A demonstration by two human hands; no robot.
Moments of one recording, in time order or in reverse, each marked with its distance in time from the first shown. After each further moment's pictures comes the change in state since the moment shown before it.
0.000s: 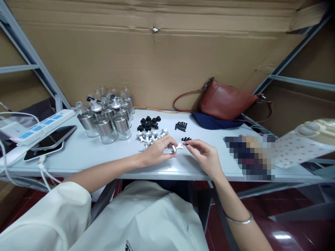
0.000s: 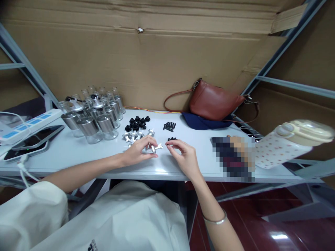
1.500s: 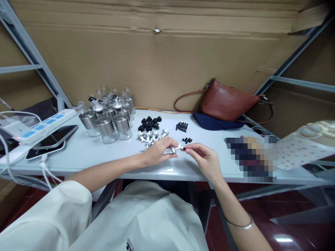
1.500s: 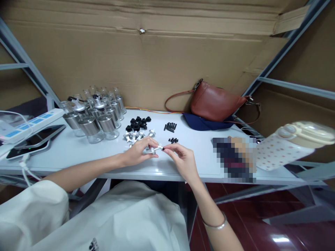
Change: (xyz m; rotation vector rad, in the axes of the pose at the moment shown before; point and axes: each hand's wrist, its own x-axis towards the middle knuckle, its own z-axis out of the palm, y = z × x) left_hand -0.002 -0.004 0.001 0.027 0.012 0.113; right_hand -0.005 -0.018 0.007 0.136 0.017 0.097
